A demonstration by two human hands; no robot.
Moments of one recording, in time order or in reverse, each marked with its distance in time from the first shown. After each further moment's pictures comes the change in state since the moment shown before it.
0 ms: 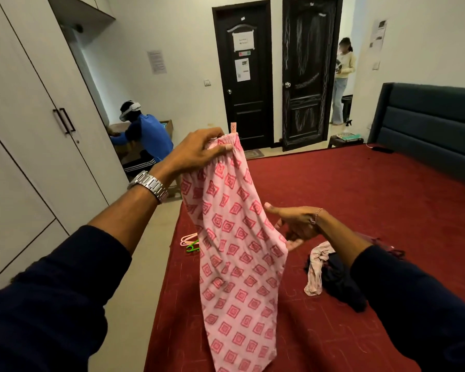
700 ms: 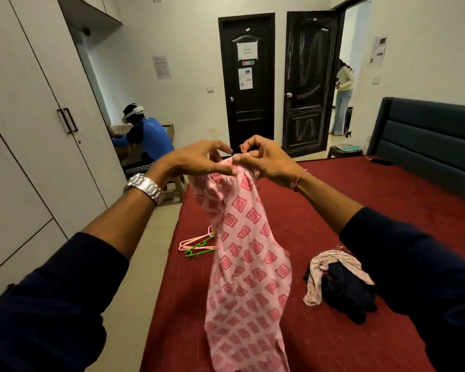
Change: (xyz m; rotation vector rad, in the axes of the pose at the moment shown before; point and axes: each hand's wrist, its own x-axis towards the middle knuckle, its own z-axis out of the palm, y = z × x) left_hand -0.005 -0.005 -0.023 -0.069 -0.303 -0.203; right_hand -0.058 -0.128 0.022 -0.005 0.257 -1.061
